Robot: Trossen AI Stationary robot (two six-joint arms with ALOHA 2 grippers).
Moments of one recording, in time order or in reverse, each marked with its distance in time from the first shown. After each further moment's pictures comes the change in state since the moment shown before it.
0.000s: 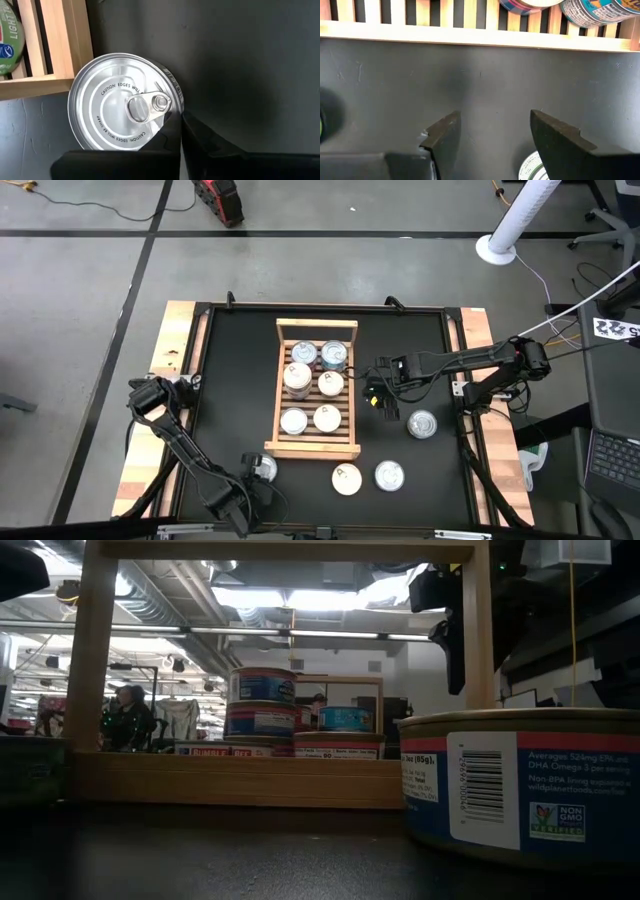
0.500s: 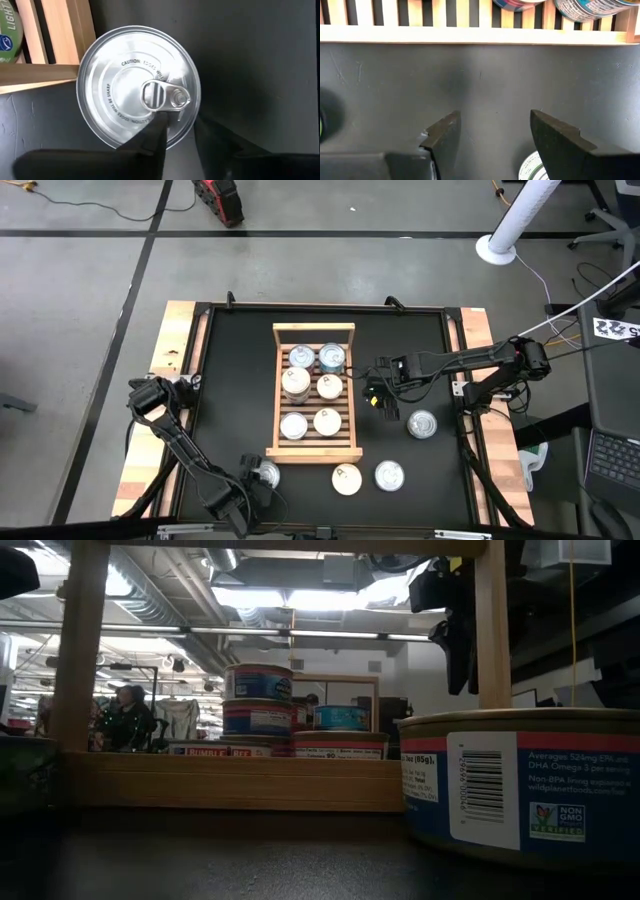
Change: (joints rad) left arm -0.001 0.002 0.001 0.003 0.015 0.013; right arm 0.000 0.000 0.000 0.000 0.000 0.000
